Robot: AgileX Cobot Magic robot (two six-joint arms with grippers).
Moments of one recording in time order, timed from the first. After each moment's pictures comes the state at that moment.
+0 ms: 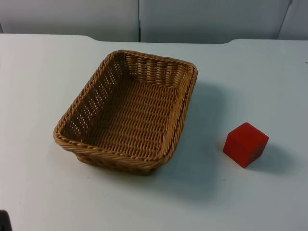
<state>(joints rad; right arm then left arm) 0.07 0.00 -0.52 -0.02 1.09 0.03 -0.02 0.81 -0.55 -1.06 0.93 0.76</state>
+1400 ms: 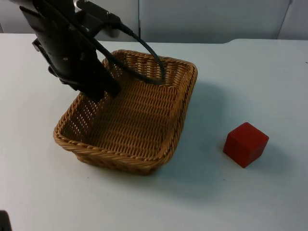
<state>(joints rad) 0.07 0.00 -0.52 -0.02 1.09 0.03 -0.41 2.07 -1.35 0.15 0.56 0.09</state>
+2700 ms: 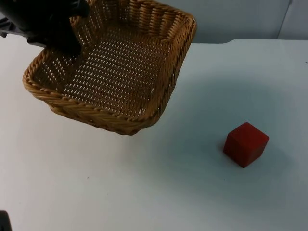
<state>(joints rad) 0.07 0.00 -0.52 -0.02 1.09 0.03 -0.14 1.94 -1.39 -0.63 0.77 0.47</state>
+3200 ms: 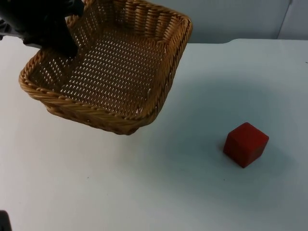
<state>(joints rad) 0.07 0.00 -0.52 -0.02 1.09 0.03 -0.12 1.94 -1.39 -0.64 0.79 0.47</state>
